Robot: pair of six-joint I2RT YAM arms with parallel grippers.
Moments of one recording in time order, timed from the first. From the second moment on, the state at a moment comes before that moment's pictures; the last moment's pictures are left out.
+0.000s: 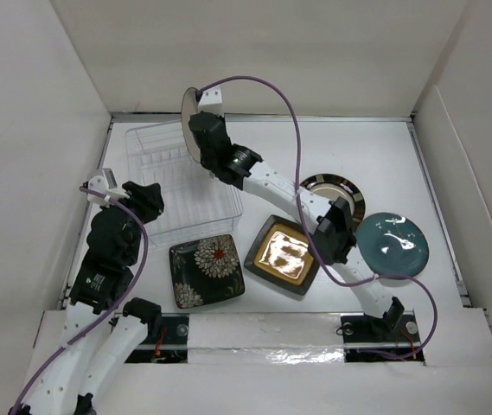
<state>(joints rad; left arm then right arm) -0.34 0.53 0.77 -0.34 -0.35 -0.54 0.93 2.38 2.46 -0.23 0.82 0.13</state>
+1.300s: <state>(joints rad) -0.35 0.54 0.77 -0.37 -0.42 -0.59 0.99 2.55 2.45 -0.05 0.94 0.01</state>
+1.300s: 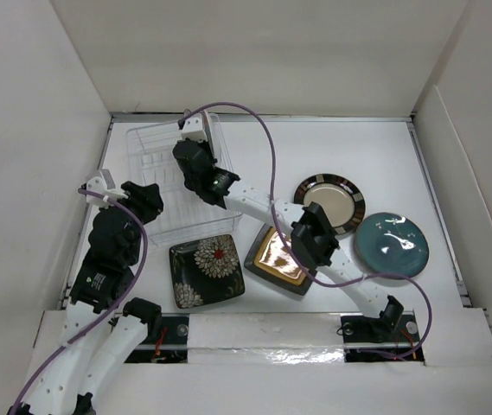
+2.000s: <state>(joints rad) -0.35 0.57 0.77 -0.37 -0.39 -0.59 0.82 2.57 2.47 -0.05 0.51 0.25</state>
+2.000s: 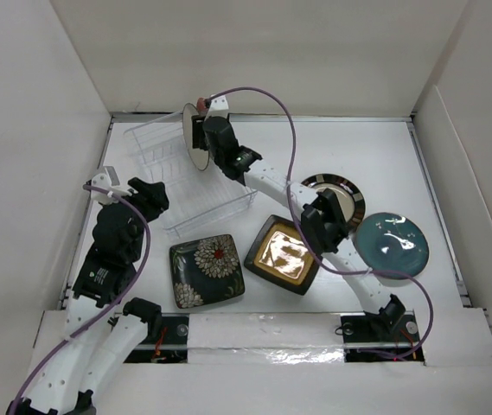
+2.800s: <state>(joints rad) -0.34 0.58 0.77 -0.36 -0.32 -0.54 0.68 1.33 1.07 0.18 0.25 0.44</state>
